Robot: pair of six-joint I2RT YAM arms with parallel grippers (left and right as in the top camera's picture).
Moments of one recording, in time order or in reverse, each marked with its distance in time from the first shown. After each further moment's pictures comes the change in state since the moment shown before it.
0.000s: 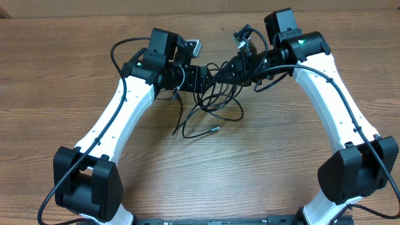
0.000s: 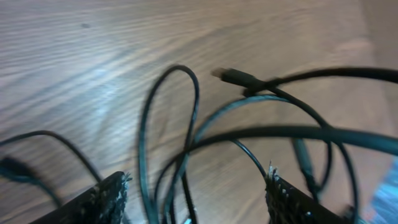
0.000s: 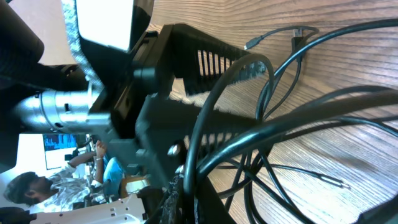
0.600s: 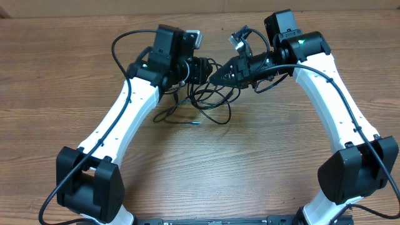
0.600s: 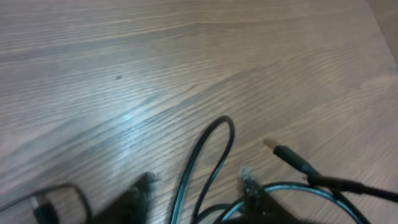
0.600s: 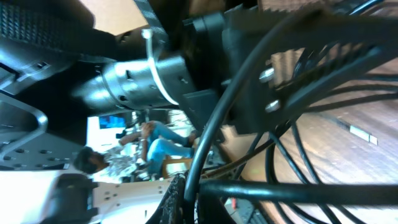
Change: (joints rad) left arm -0.043 0.000 0.000 0.149 -0.156 -0.053; right arm 0.000 0.000 0.000 -0.042 -0.214 -0.004
